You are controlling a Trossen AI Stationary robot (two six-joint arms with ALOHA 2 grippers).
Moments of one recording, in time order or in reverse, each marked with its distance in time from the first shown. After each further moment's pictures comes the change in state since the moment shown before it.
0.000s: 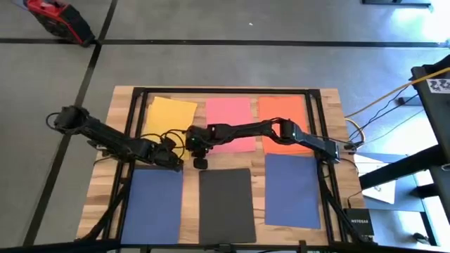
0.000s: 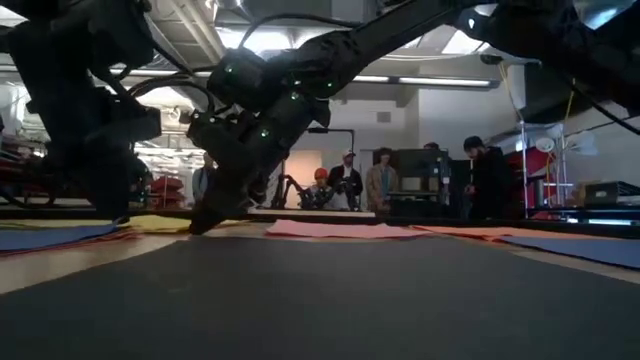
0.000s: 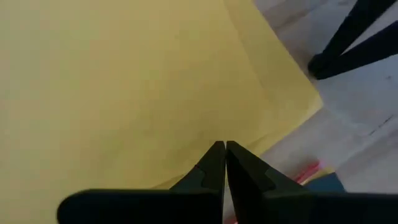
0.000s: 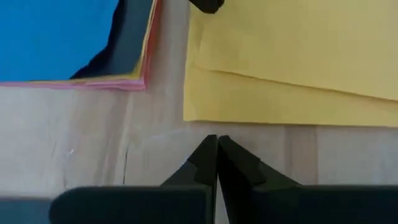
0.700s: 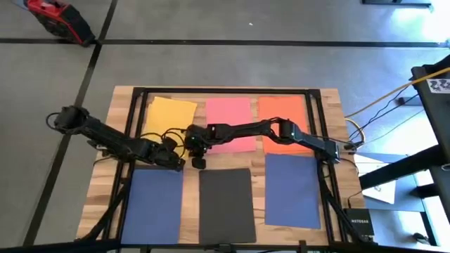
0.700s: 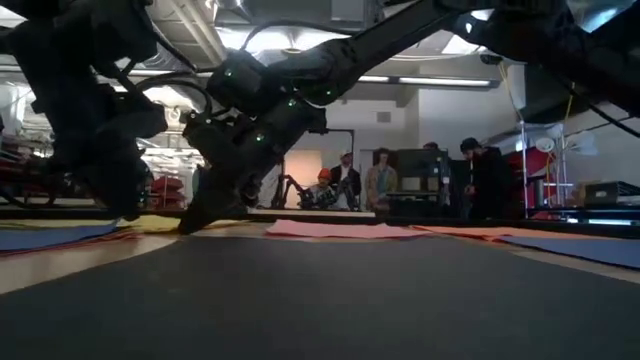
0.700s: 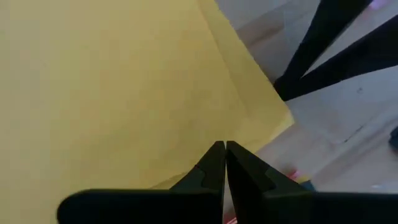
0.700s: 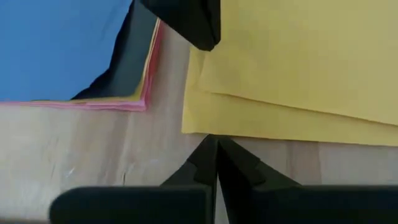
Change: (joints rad) left arm 0.000 0.000 0.000 0.065 -0.010 0.006; right arm -0.017 0.014 -0.001 0.075 -0.035 0.003
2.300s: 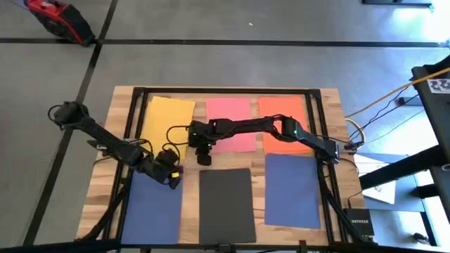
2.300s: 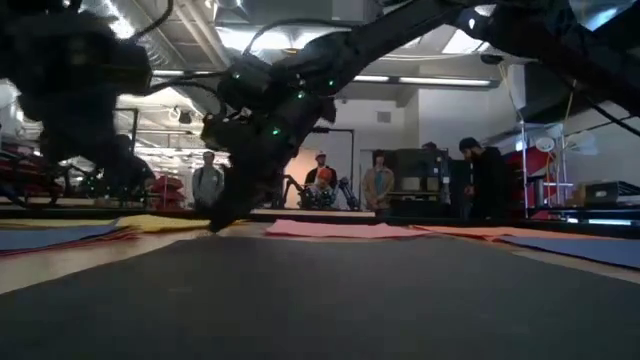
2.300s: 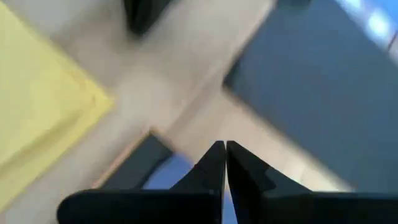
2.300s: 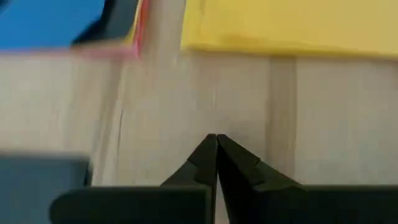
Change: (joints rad) left arm -0.237 -0.091 0.001 0.136 0.075 0.127; right arm -0.033 -0.085 -0.005 -0.237 -0.024 -0.071
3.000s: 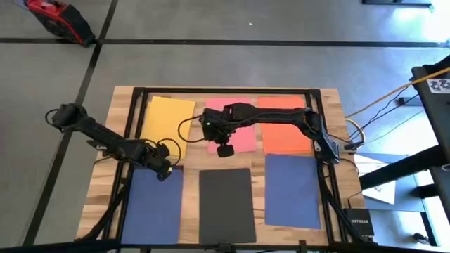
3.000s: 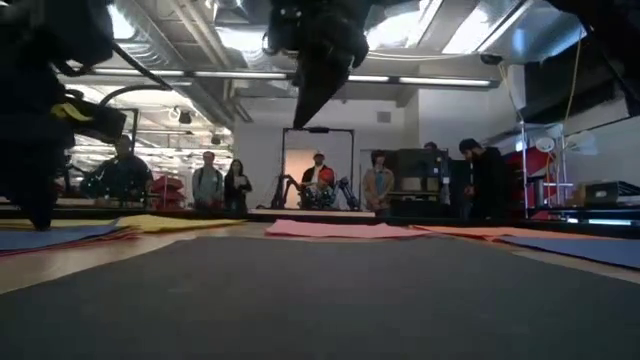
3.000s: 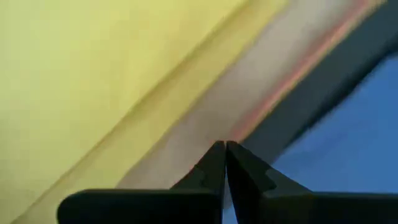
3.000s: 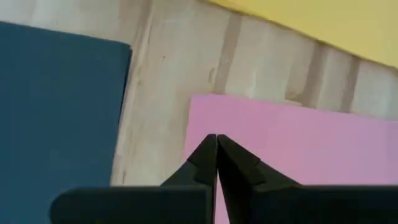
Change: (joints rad) left arm 0.153 0.015 0.000 -0.458 0.113 0.020; right arm 0.028 -0.334 0.004 -0.439 0.224 -0.213
